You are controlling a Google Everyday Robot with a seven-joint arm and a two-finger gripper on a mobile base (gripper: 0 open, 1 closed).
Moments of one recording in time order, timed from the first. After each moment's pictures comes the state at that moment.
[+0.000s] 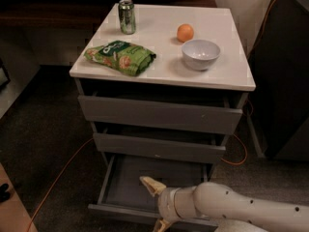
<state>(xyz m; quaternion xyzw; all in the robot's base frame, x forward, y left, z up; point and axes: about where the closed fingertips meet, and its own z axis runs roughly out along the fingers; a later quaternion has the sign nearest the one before) 0.389 0.013 0.496 -0.75 0.52 0.15 0.39</state>
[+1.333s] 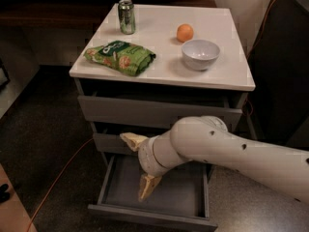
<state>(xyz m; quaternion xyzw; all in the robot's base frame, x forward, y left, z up) 0.438 0.053 0.679 -0.80 0.49 0.10 0.33</state>
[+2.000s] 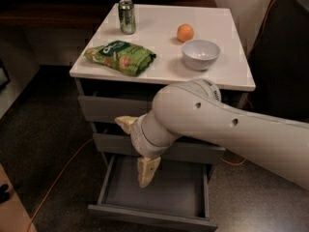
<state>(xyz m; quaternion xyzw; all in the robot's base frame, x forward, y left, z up) 0.450 0.050 0.744 -0.82 0.50 0.04 0.27</state>
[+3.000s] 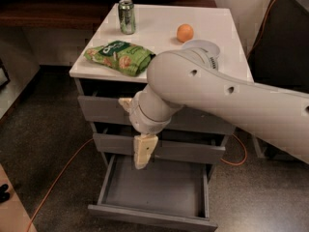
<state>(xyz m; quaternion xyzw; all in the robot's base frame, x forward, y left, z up) 0.479 0.050 0.785 -0.79 0.56 0.05 0.25</state>
